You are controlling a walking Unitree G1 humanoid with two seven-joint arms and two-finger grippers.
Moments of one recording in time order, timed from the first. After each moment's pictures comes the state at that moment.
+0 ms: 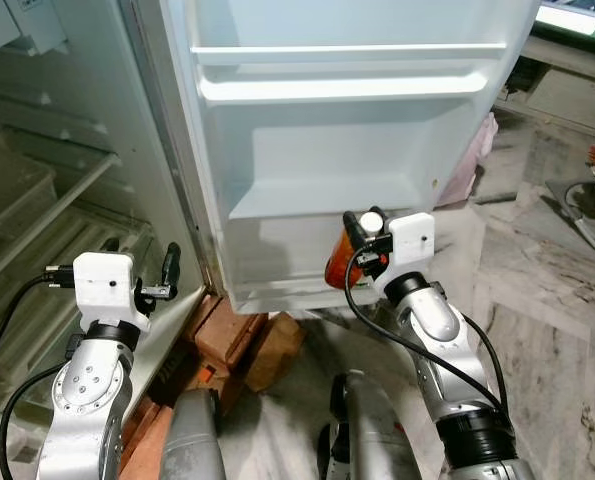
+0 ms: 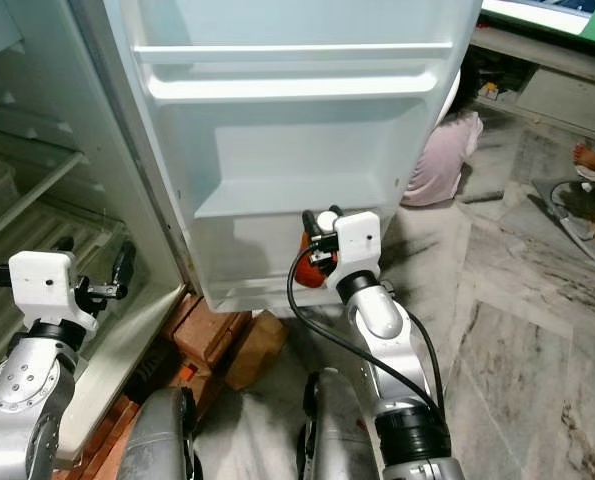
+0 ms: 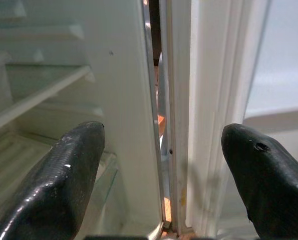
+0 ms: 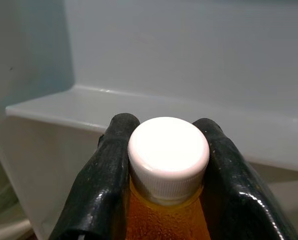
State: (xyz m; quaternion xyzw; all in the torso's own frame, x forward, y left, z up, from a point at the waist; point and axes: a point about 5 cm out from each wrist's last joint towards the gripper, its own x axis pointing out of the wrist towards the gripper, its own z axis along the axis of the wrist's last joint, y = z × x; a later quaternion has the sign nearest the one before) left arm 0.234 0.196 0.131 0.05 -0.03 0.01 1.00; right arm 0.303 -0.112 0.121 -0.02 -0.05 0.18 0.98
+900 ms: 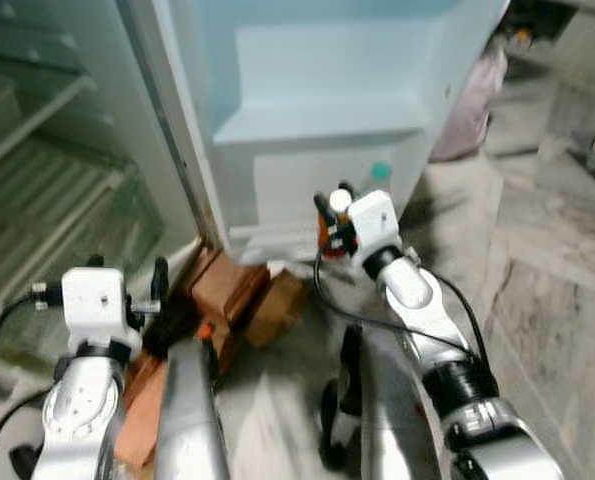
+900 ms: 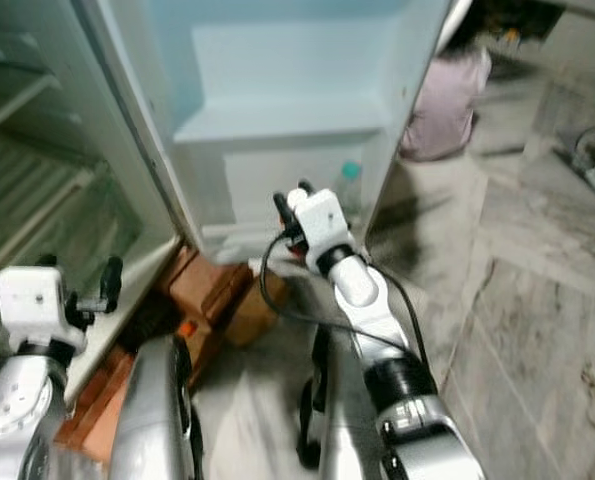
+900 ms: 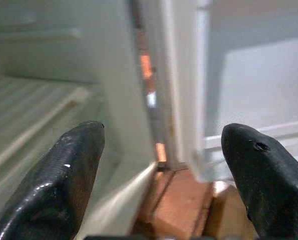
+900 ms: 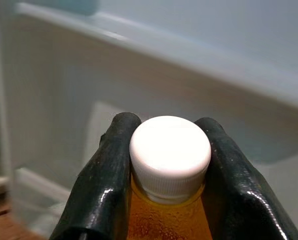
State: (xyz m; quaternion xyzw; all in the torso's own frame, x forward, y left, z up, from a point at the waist) left arm 0.214 0.197 0.133 0.07 -0.01 0.02 1.00; right arm 0.338 -0.091 0.147 -0.13 -0.14 0.21 0.96
